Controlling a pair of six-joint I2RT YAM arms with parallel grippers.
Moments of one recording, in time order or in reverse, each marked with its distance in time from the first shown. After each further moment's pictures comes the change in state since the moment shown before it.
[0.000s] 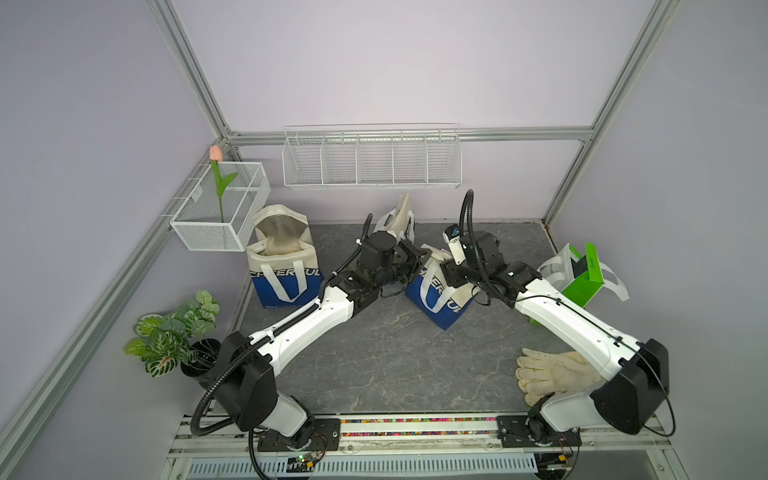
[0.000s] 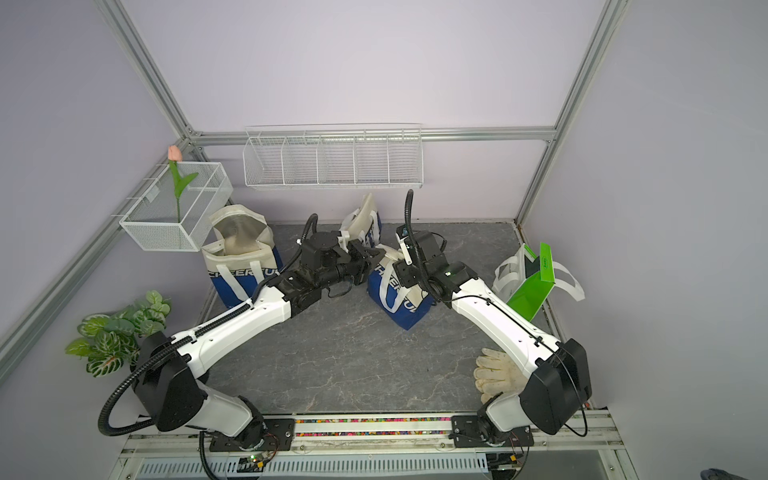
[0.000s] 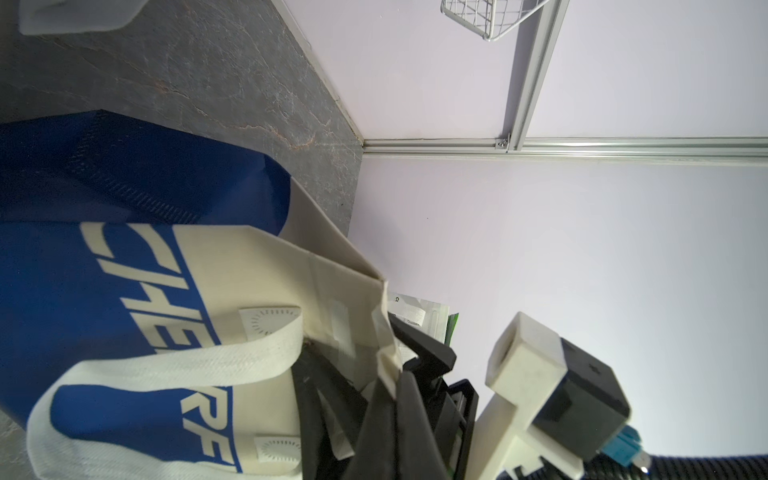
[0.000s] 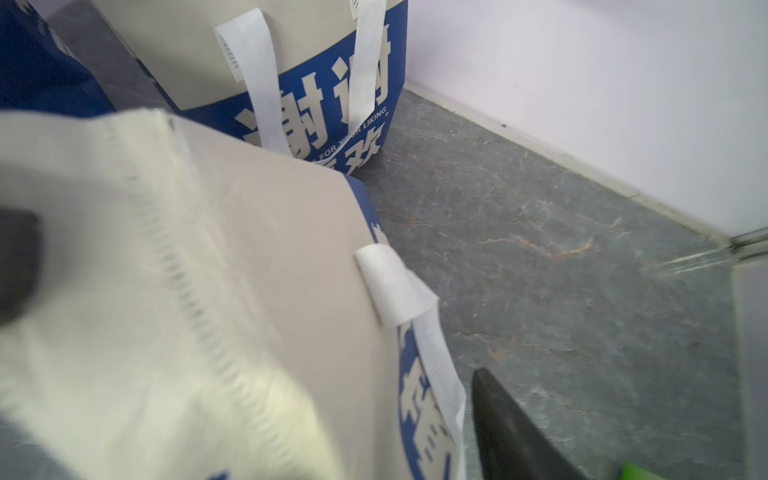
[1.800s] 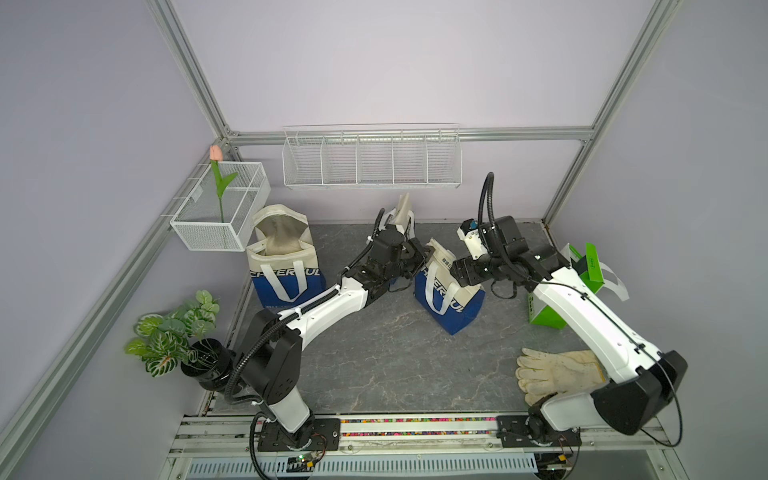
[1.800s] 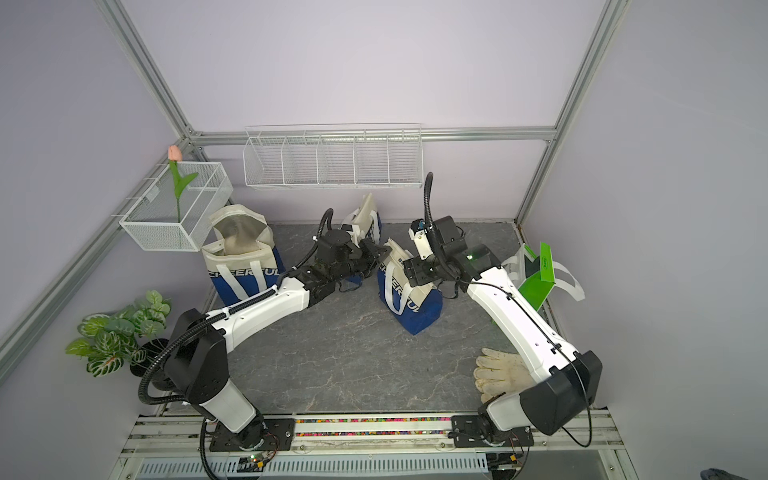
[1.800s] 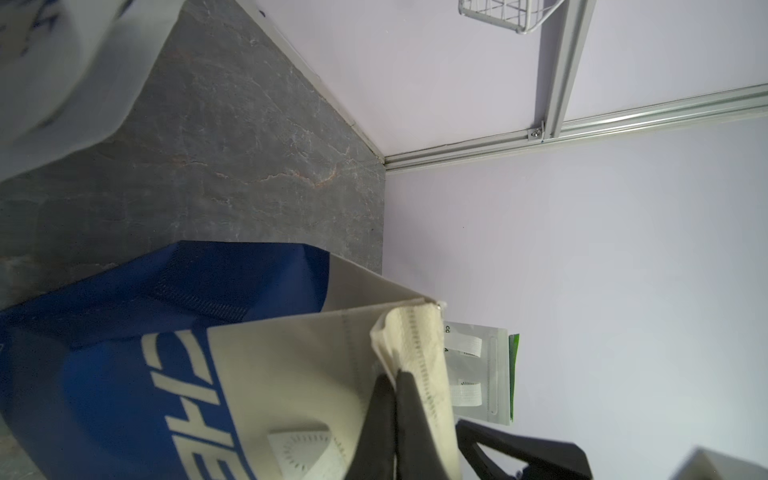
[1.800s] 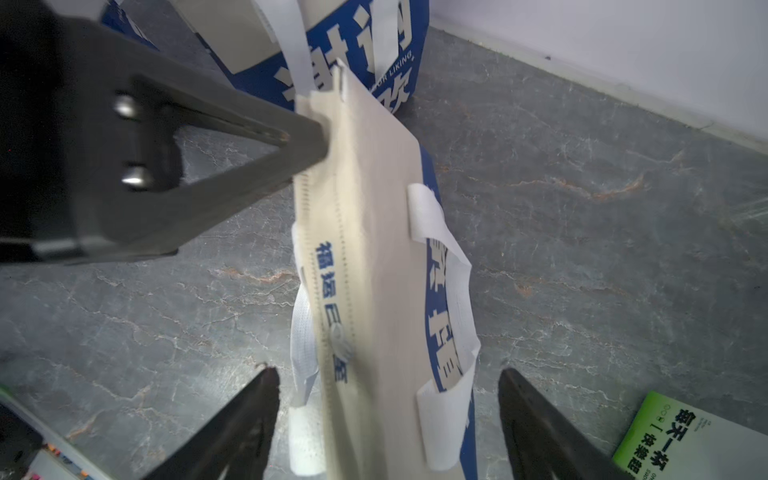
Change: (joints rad) left arm 0.010 0.158 0.045 0.080 -0.018 0.183; right arm -0.024 -0.038 0.152 -0.277 -0.108 0.033
